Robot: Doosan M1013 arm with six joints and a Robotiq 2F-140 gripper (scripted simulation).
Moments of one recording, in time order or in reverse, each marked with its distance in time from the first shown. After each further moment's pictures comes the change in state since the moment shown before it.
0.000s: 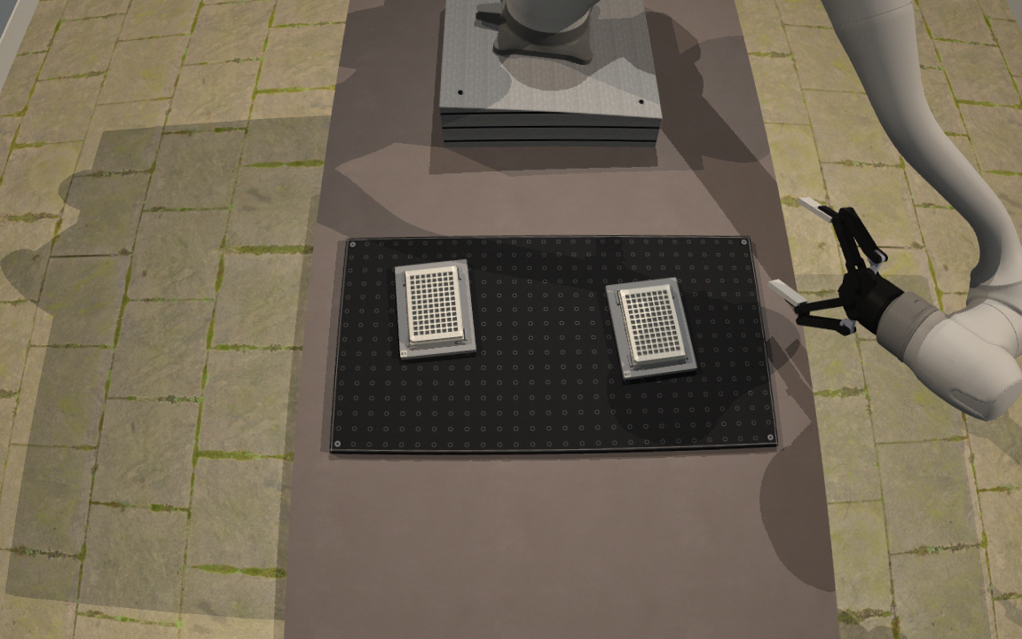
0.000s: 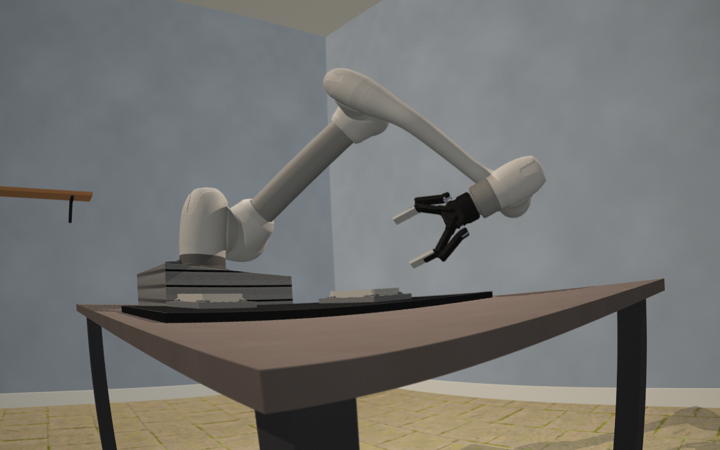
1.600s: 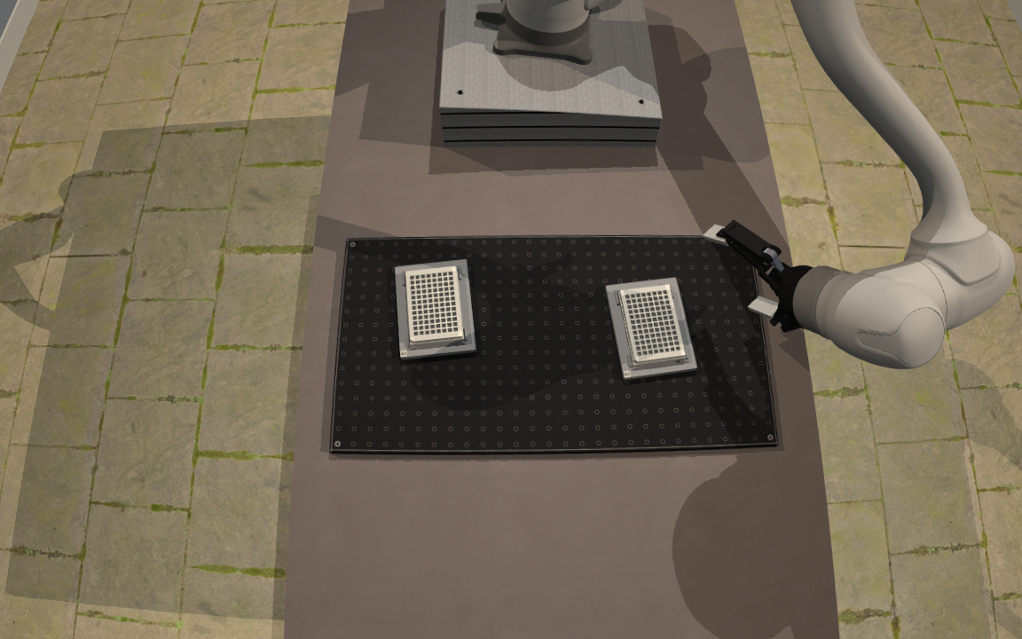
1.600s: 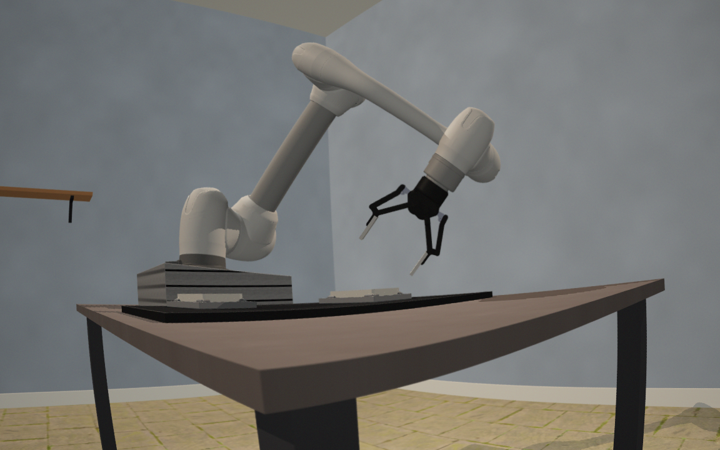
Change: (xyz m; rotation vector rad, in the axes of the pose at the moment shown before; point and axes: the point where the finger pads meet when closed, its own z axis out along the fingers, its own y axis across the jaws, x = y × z) arm 0.067 -0.058 0.039 0.454 -0.160 -0.672
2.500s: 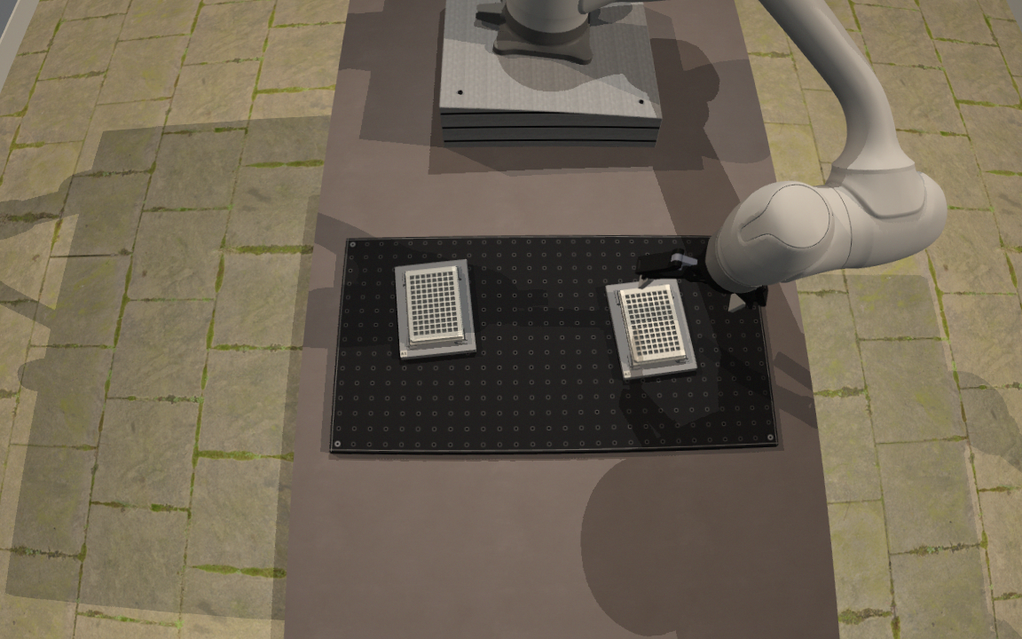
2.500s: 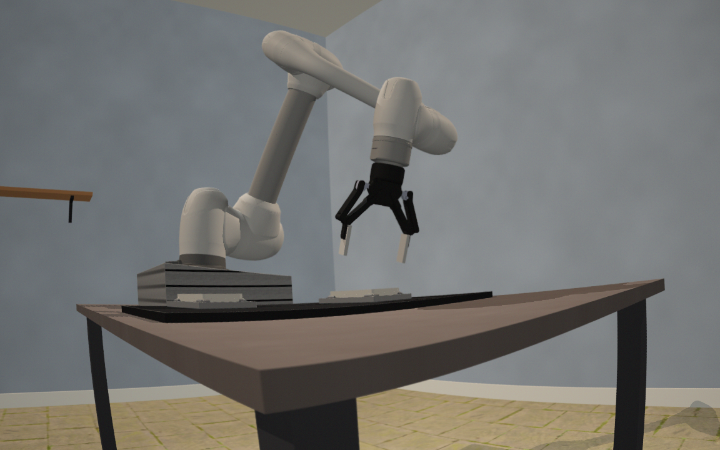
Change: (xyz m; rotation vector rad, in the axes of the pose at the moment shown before) arm 0.081 0.024 0.007 0.398 0.232 -0.596
